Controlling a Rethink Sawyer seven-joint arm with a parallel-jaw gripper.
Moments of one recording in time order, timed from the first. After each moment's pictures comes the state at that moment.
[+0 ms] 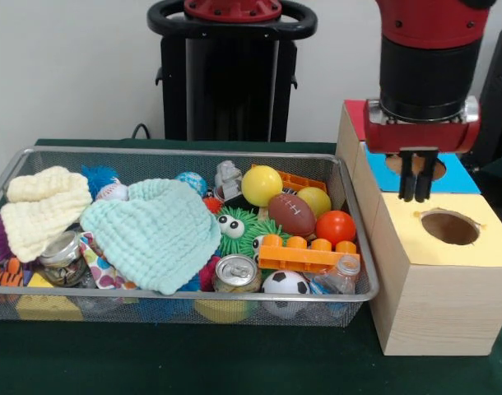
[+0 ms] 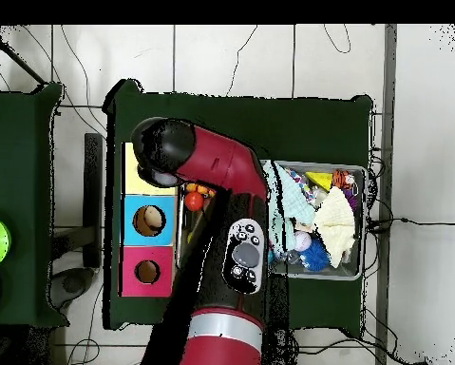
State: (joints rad) arm 0.05 -0.46 -0.21 1.27 0.42 0.90 1.58
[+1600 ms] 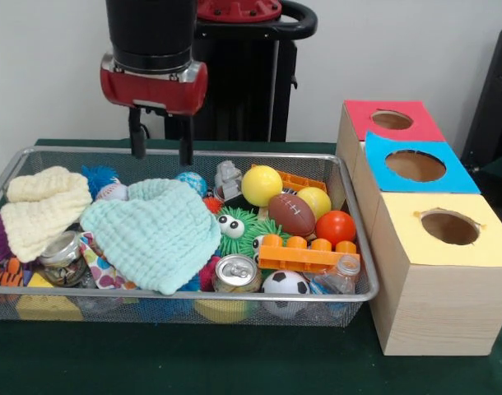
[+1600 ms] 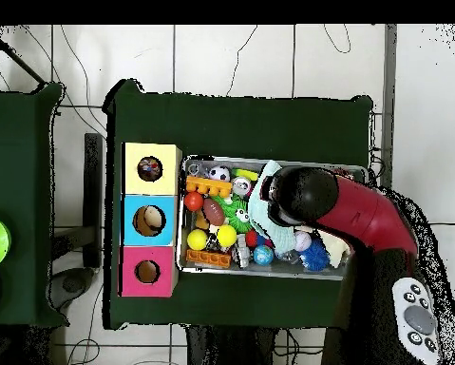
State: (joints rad) arm -0.38 -0.68 -0.05 1.52 -0.01 0.74 1.57
